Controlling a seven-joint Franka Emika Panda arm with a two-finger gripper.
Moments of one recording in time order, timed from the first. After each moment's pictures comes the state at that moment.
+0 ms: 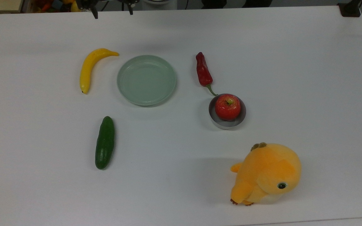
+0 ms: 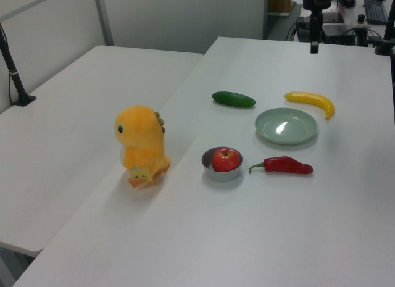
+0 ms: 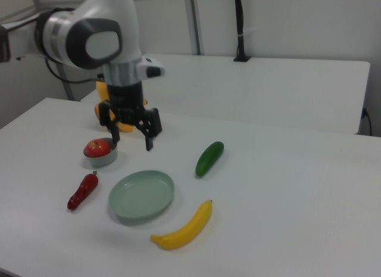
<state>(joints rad) 0.01 -0.01 -0.13 -1.76 0.03 1.65 -0.27</state>
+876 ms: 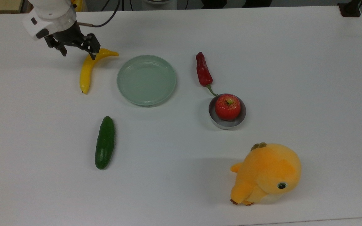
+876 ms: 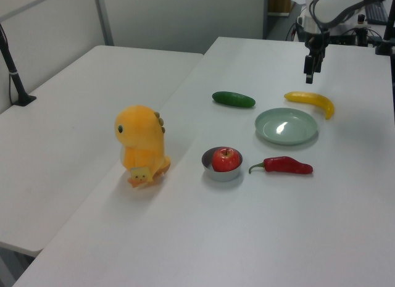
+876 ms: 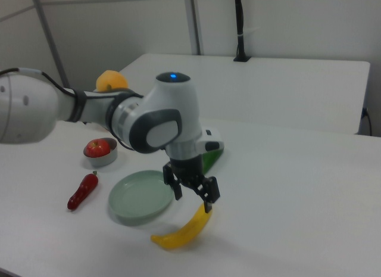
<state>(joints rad) -0.06 0.18 -0.28 -1.97 0.03 2.12 -0.28</state>
